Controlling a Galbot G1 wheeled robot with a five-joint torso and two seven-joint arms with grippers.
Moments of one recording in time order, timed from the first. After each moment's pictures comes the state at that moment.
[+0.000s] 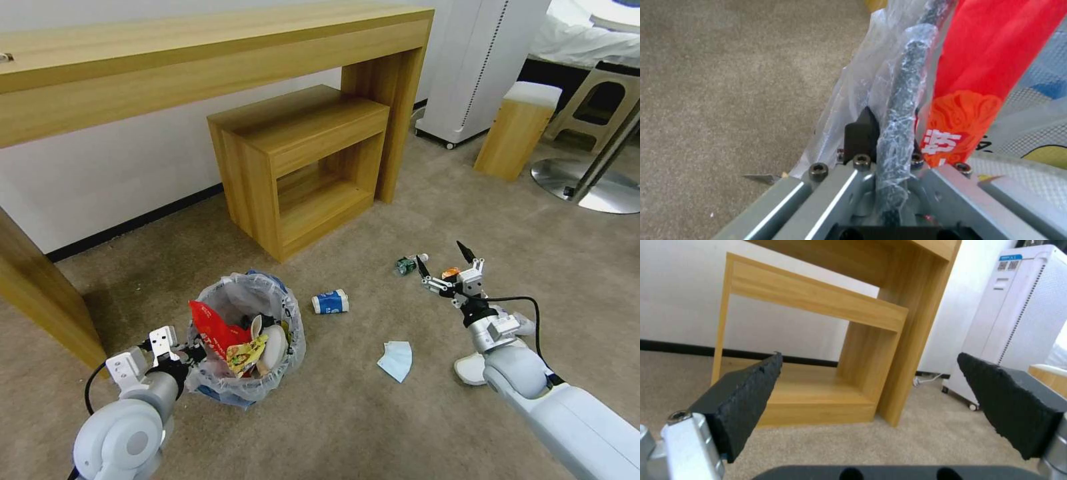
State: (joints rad) left arm 1.51 -1.13 -0.58 -2.19 -1.01 0.51 -0.51; right arm -1.02 0.76 0.07 1.60 0.43 0.44 0.20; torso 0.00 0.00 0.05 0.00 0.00
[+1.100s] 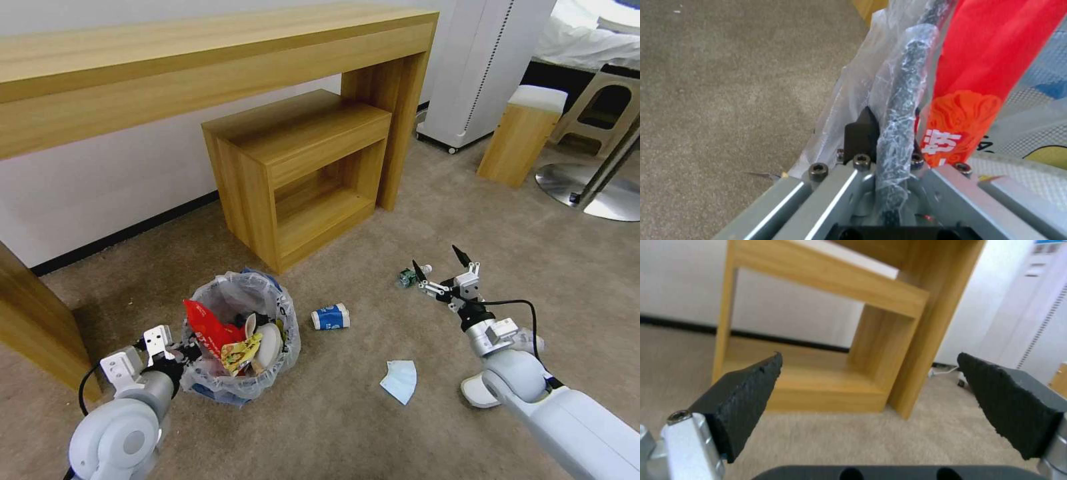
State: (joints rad) left arm 1.52 -1.13 -0.62 -2.20 -1.00 0.51 -0.51; right arm -1.03 0.71 0.03 1.60 0.44 0.42 0.14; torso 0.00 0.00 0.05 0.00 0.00
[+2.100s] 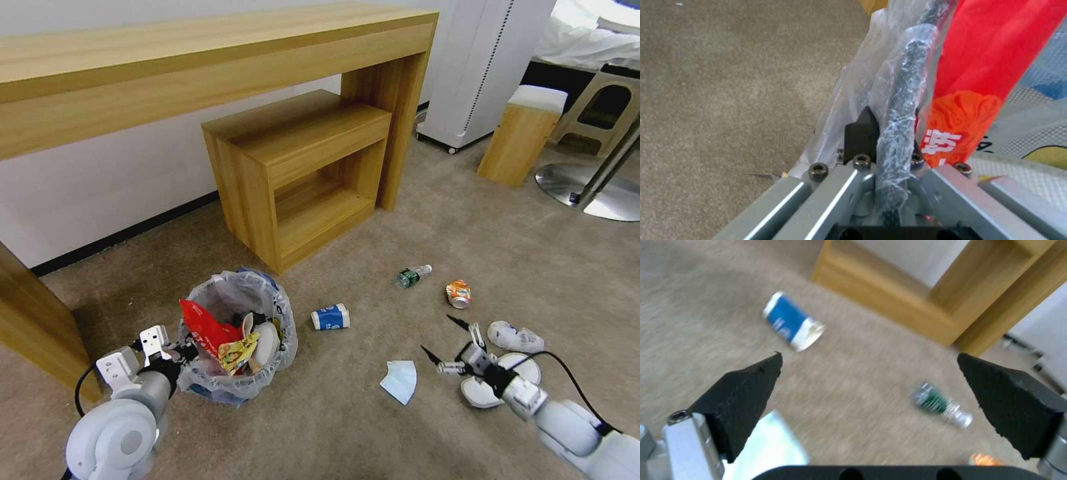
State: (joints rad) left arm 1.52 -1.15 -0.61 -2.18 -0.99 0.51 -0.51; right arm -1.23 0.57 -0.02 1.43 0.27 0.60 -0.04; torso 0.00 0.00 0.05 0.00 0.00
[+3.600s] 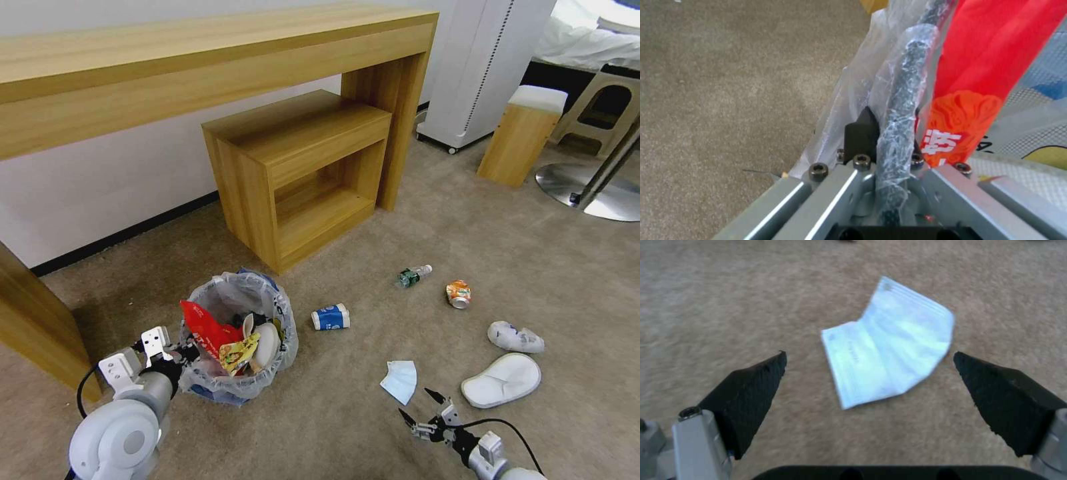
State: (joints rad) left arm 1.52 -1.15 -0.60 -2.18 -0.99 0.51 -0.51; right arm -1.16 0.75 -0.27 1.25 0.65 0.44 -0.07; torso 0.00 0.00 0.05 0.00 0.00
